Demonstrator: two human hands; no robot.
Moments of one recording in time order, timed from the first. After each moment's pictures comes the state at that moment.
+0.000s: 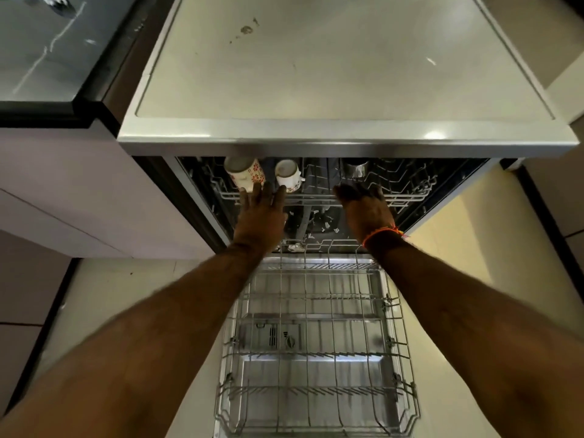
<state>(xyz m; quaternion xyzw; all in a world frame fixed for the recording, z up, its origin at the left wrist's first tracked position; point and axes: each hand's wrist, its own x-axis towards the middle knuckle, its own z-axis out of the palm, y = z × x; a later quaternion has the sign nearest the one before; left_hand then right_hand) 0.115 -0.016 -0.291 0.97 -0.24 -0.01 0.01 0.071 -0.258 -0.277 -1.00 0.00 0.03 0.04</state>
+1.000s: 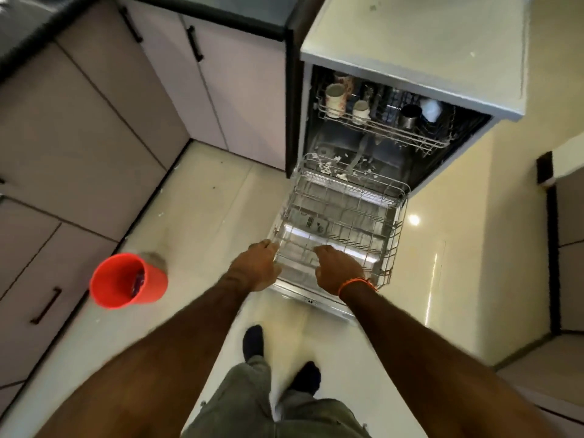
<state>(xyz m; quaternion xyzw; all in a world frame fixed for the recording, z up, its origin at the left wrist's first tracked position) -0.397 0.149 -0.134 0.94 -0.03 -0.30 0.17 -0.385 -0.069 -0.144 -0.95 -0.13 0.26 0.11</state>
